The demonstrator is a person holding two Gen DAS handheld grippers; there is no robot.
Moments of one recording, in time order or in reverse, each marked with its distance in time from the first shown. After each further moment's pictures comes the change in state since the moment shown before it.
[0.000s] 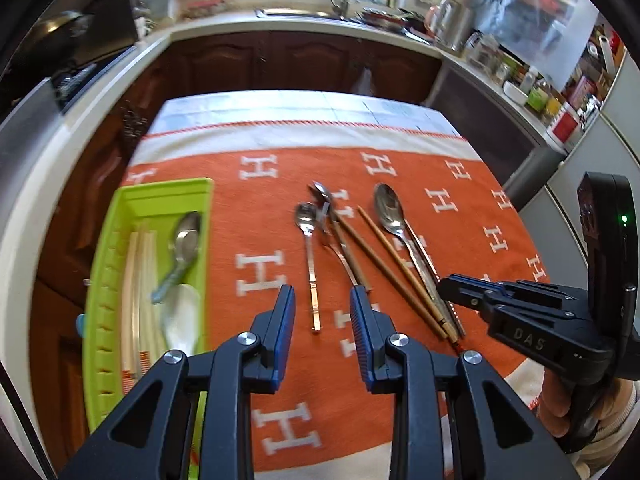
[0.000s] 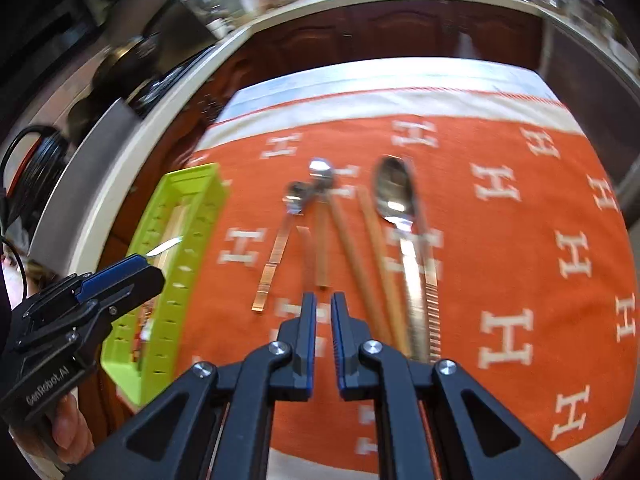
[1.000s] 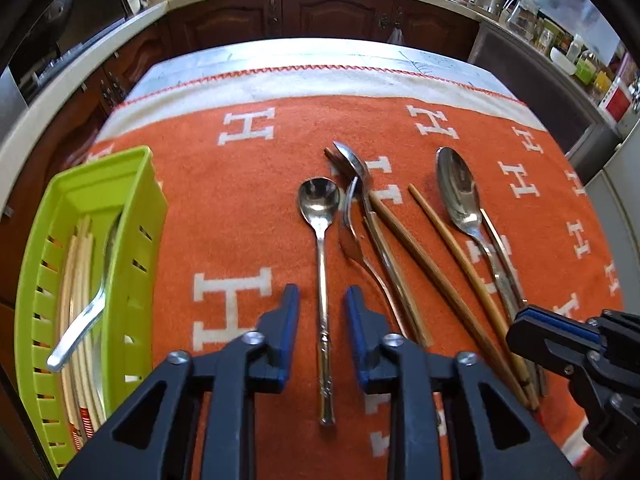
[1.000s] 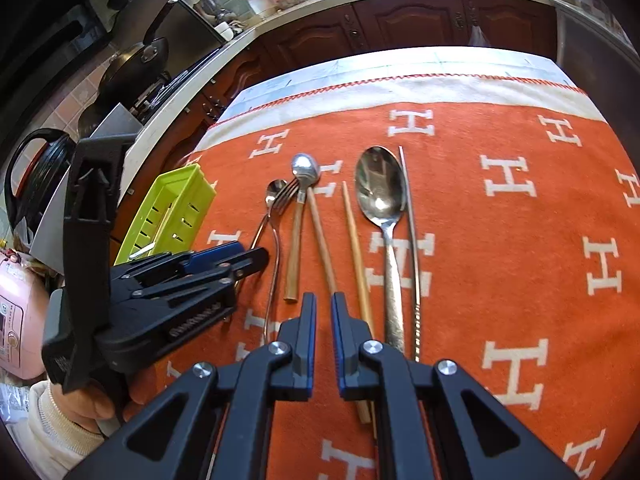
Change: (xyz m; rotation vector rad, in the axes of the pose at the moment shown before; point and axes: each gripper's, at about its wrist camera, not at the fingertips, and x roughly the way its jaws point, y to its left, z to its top) left arm 0.123 0.001 0.012 0.005 0.079 0.153; right arm 0.035 -0.021 0.003 -0.039 -0.019 0.097
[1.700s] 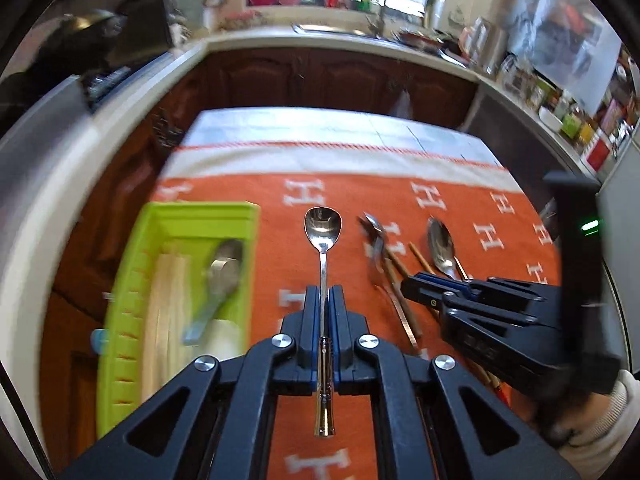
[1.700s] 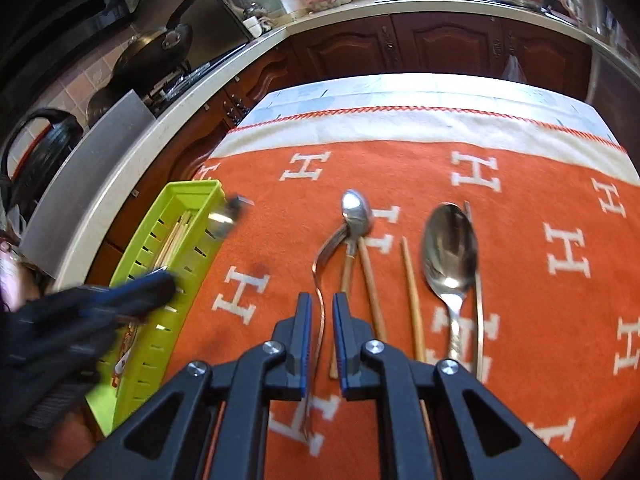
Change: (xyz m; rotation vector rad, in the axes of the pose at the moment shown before) left arm -0.113 0.053 -0.008 -0.092 -0.173 -0.026; right arm 0.038 0.042 0.037 -0.114 -0.027 -0.010
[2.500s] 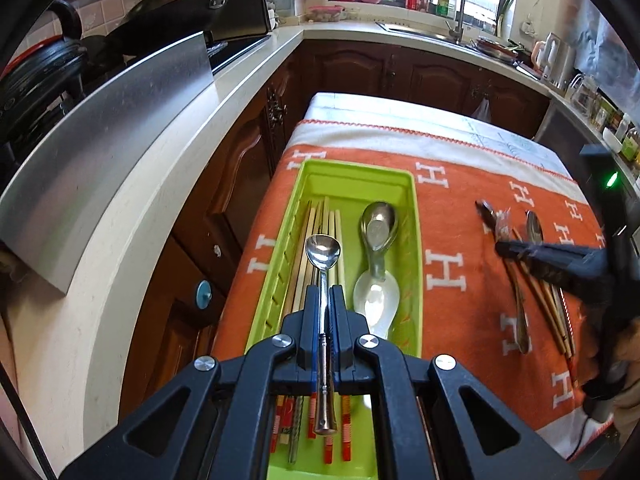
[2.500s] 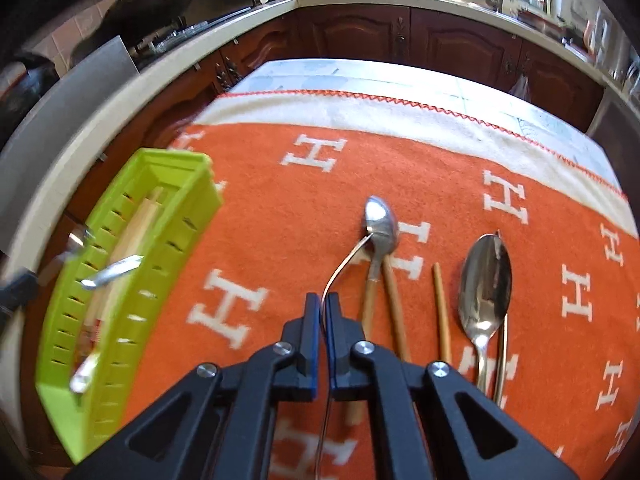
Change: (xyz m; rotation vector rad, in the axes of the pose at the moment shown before) left arm -0.028 0.092 -0.040 -0.109 0.030 0.208; right arm 0.031 0.036 0.017 -0.091 0.078 -0.123
